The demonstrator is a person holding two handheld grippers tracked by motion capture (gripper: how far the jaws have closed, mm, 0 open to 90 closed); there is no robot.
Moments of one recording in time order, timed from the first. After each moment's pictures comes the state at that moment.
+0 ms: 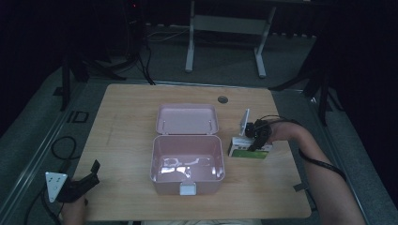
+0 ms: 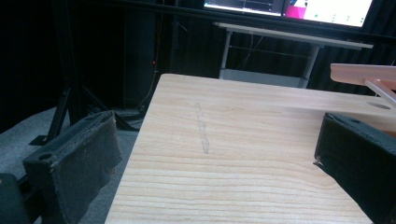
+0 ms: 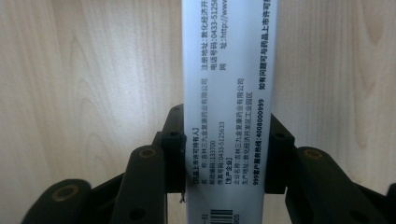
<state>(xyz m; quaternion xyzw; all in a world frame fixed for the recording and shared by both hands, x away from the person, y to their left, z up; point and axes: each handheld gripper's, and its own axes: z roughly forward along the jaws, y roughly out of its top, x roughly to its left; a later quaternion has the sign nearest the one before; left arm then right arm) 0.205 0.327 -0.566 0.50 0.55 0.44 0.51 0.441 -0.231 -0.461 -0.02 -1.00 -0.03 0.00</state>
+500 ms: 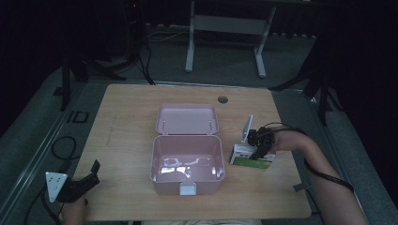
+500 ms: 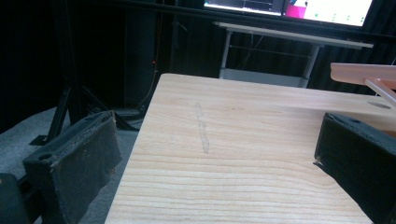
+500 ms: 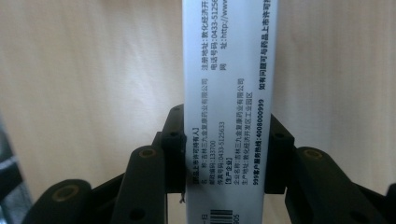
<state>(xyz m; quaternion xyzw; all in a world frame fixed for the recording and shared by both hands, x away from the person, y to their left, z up) 0.205 0.327 -0.566 0.50 0.55 0.44 0.51 0.408 -0.235 -0.456 -0.05 -1.00 -0.04 0.02</state>
